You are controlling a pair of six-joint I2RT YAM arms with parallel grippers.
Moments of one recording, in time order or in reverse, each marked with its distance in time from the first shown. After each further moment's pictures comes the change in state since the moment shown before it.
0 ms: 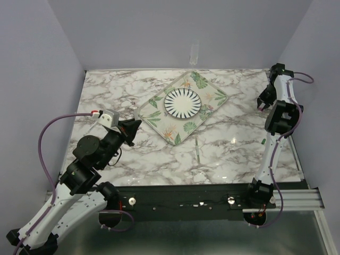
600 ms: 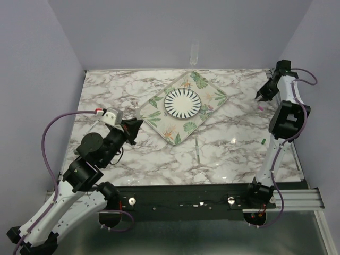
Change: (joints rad) left arm 0.000 0.033 0.000 -0.001 -0.010 0.002; right arm -0.005 -0.160 -0.246 0.243 -0.183 0.021
